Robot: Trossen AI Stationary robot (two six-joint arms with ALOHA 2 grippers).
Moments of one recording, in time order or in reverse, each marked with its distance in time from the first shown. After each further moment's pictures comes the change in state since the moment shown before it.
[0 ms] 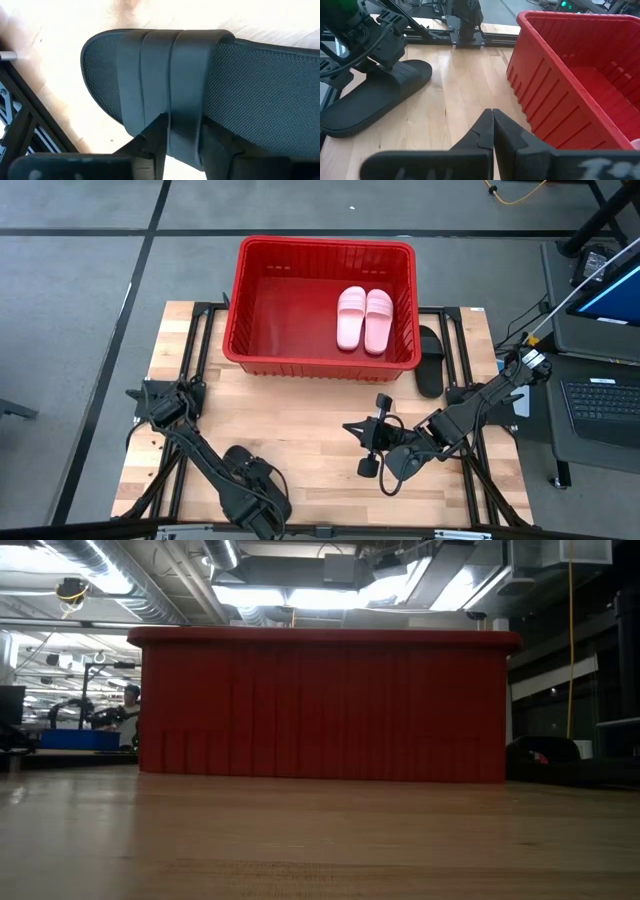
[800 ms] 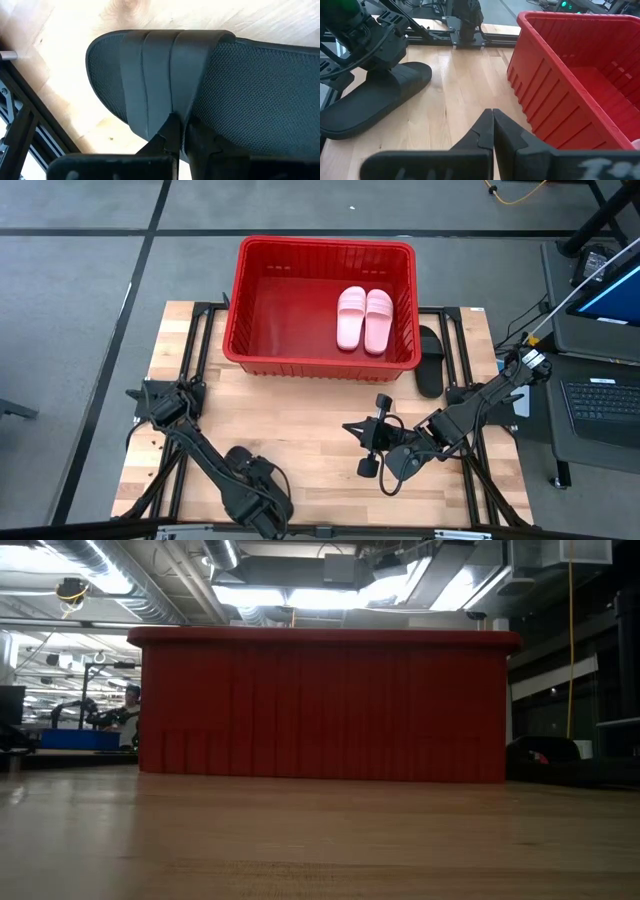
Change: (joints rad) left arm 0.015 0.000 0.019 -0.009 0.011 0.012; right arm 0.000 0.000 0.000 0.004 -0.001 0.000
